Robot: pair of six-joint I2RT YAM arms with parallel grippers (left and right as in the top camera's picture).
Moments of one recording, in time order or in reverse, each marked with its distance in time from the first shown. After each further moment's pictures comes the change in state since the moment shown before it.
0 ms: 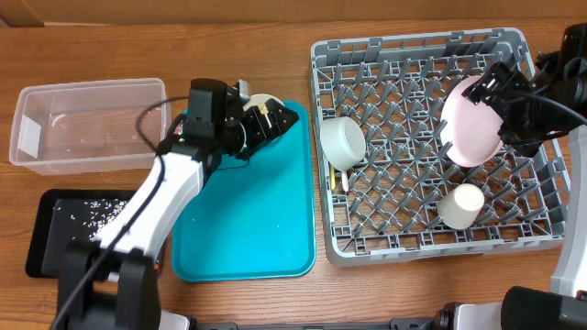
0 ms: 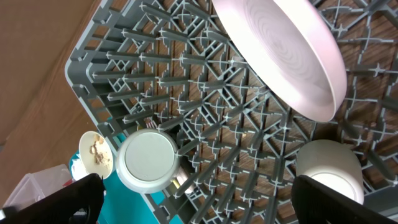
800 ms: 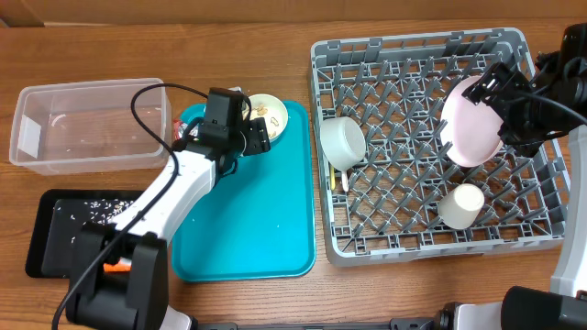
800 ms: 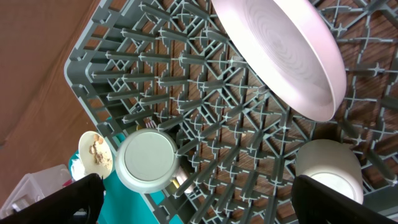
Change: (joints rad) left arm -0.045 0.068 0.003 -0.101 -0.546 0.346; right arm 0.000 0.000 0.000 -0.002 0.001 0.000
